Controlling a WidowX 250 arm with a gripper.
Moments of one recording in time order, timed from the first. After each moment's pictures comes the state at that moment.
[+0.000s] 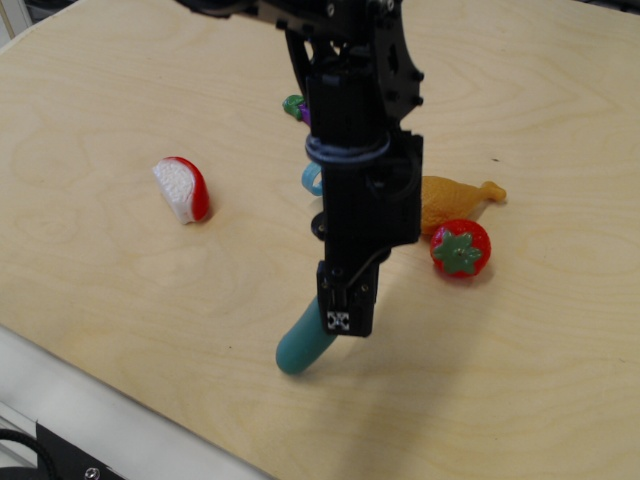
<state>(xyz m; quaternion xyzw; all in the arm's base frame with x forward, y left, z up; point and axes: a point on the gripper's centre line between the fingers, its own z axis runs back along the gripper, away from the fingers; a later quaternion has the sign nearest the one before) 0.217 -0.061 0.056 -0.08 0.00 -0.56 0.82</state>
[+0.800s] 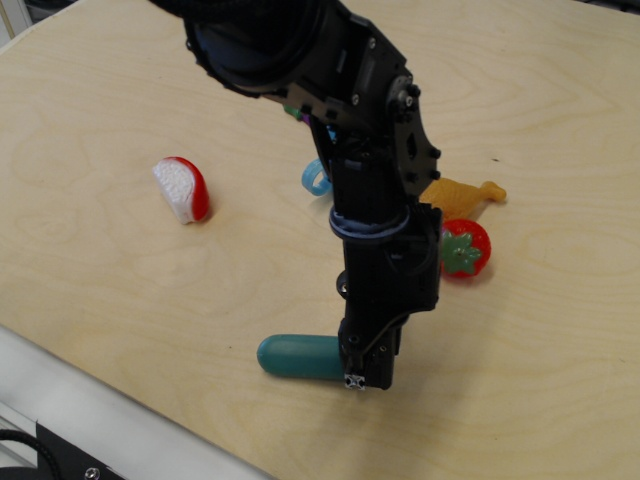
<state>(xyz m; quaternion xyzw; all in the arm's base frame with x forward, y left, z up) 0.215 -0.074 0.022 -0.08 -0.01 -0.59 0.80</state>
